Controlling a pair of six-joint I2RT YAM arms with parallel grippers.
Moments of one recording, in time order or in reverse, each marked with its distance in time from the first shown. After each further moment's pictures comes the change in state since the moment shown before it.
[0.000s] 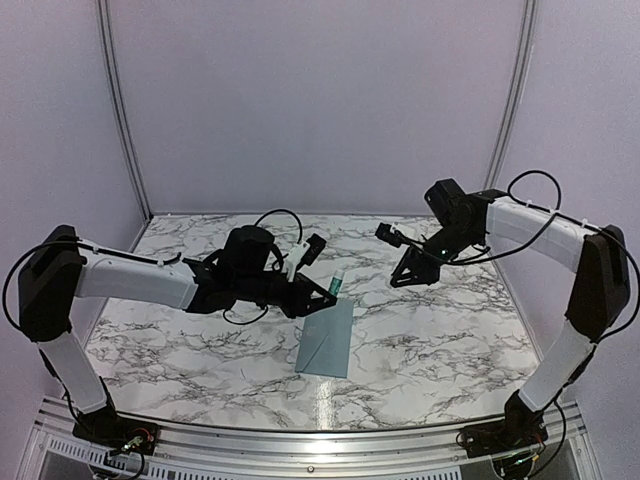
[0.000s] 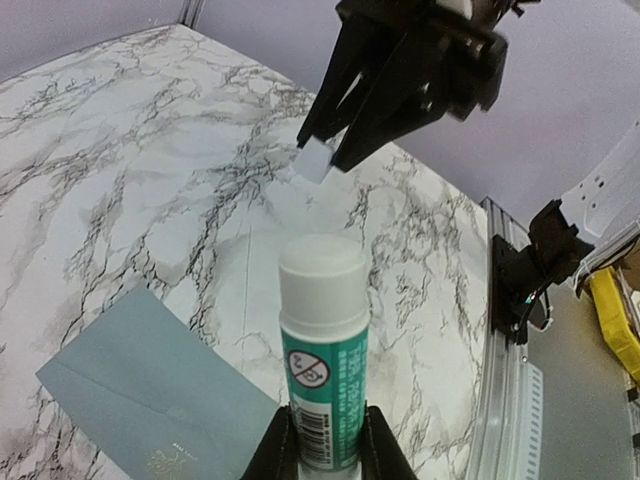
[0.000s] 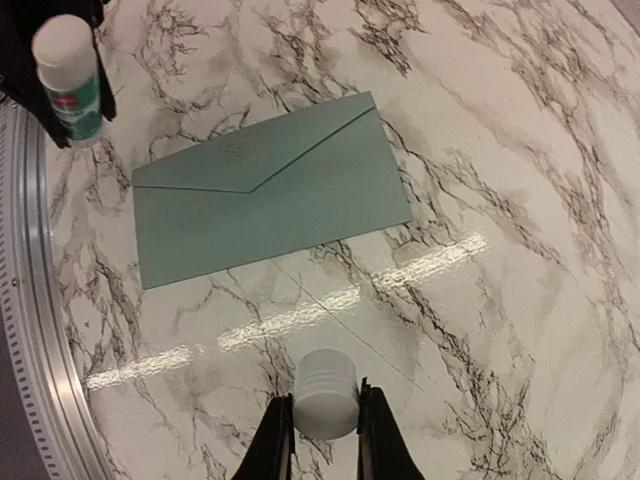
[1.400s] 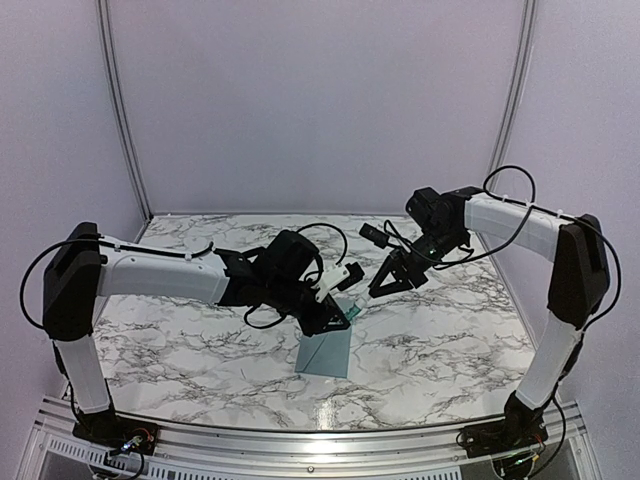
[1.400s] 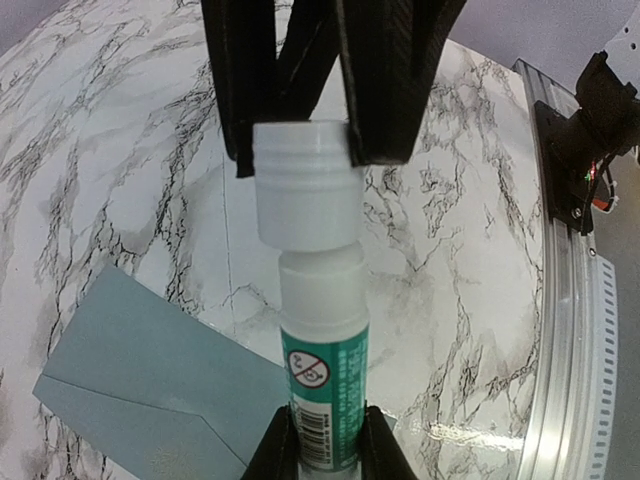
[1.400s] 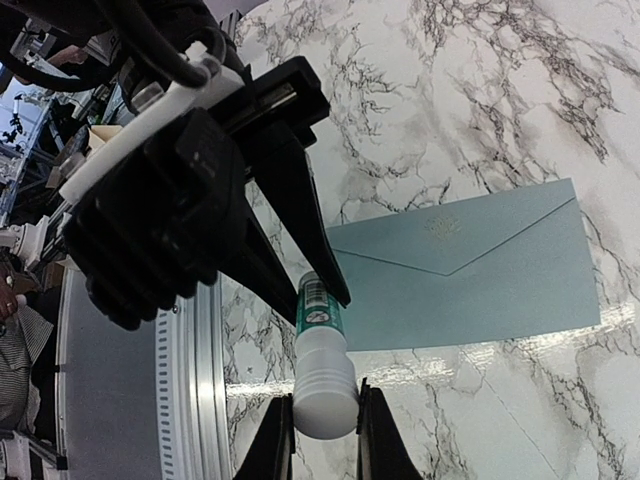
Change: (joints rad) left arm -0.113 0.136 0.277 -0.455 -0.120 0.336; right arm 0.055 0.133 0.119 -0.186 -0.432 -0.035
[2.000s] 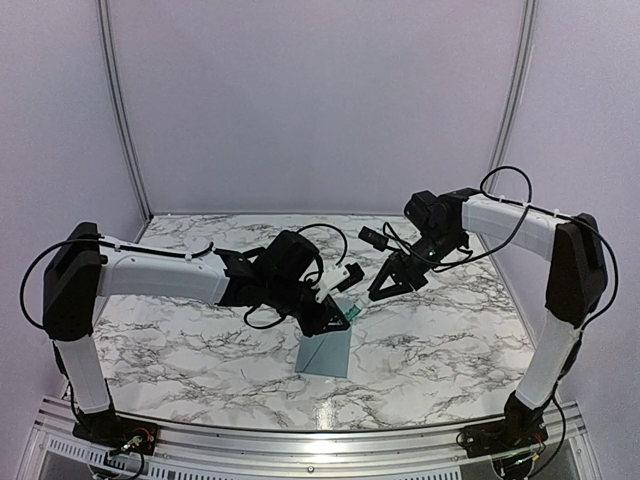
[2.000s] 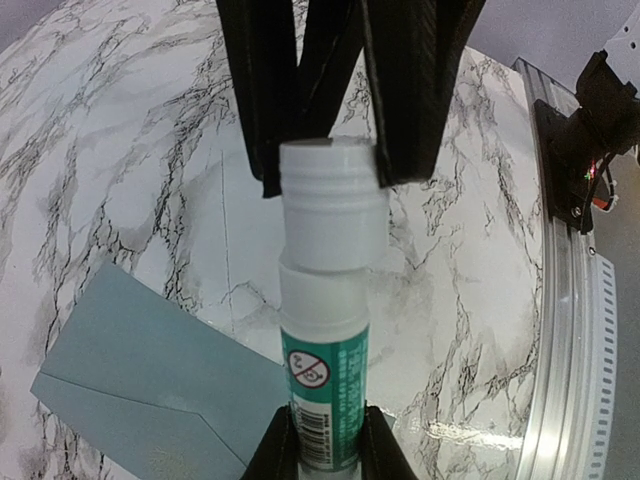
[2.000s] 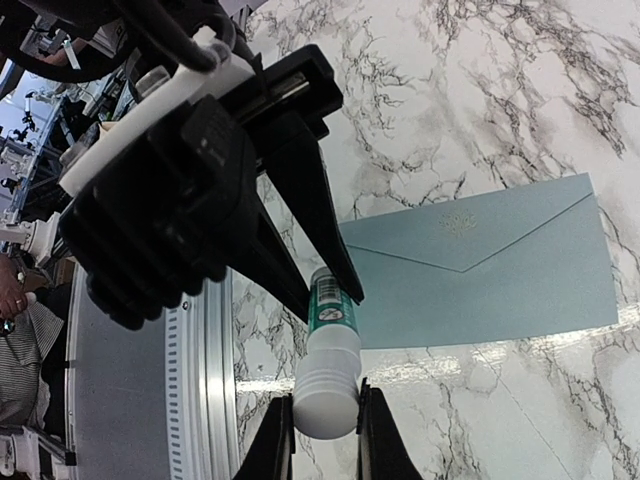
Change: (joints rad) left arm 0.000 0.000 0.000 -0.002 0.000 -0.002; right arm 0.005 0.016 0.000 -0.029 -0.018 -0.020
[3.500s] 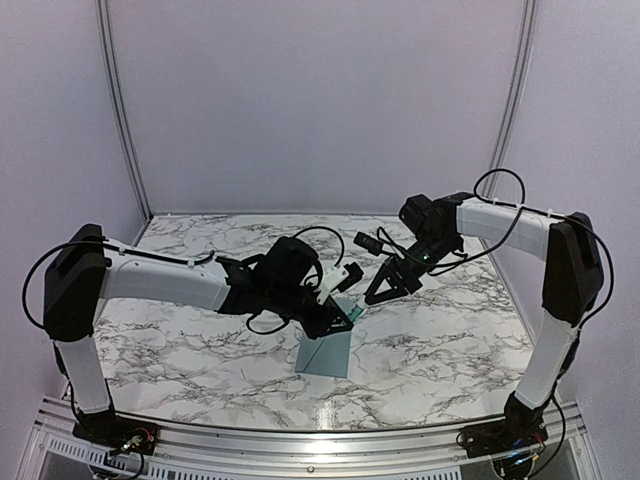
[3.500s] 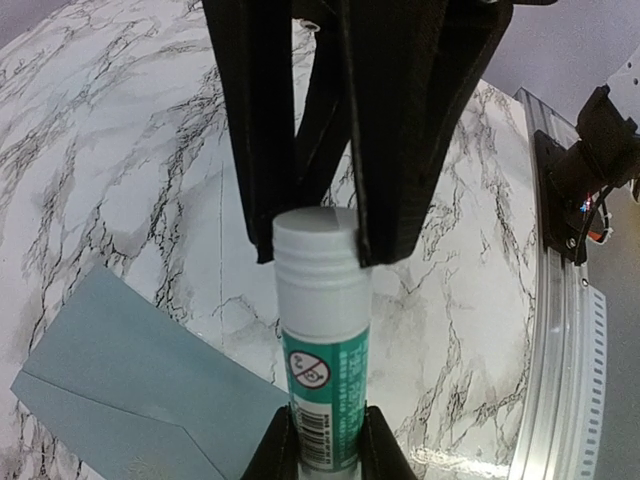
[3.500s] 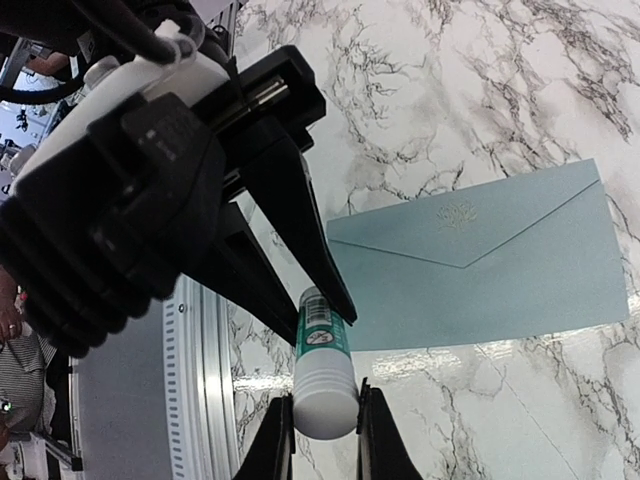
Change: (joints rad) left arm -0.004 0.001 -0.050 0.122 -0.008 -0.090; right arm 0.020 0.023 -0.011 0.035 0.018 0.050
